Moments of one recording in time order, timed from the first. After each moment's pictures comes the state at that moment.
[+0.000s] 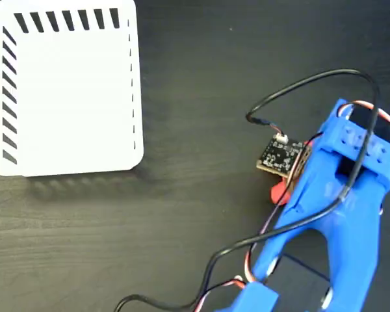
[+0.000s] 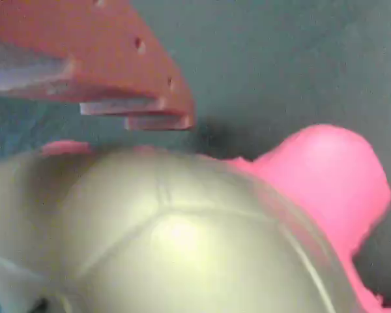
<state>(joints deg) 40.0 74.8 104.8 77.3 -3.2</state>
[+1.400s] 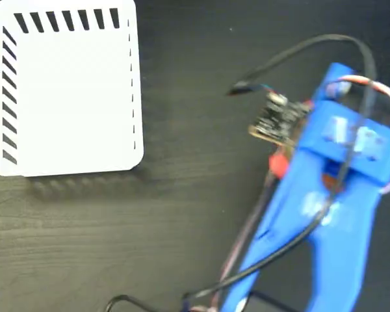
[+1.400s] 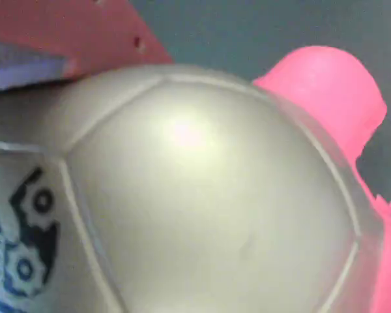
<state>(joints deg) 32.1 90.5 88.1 94.0 -0.2</state>
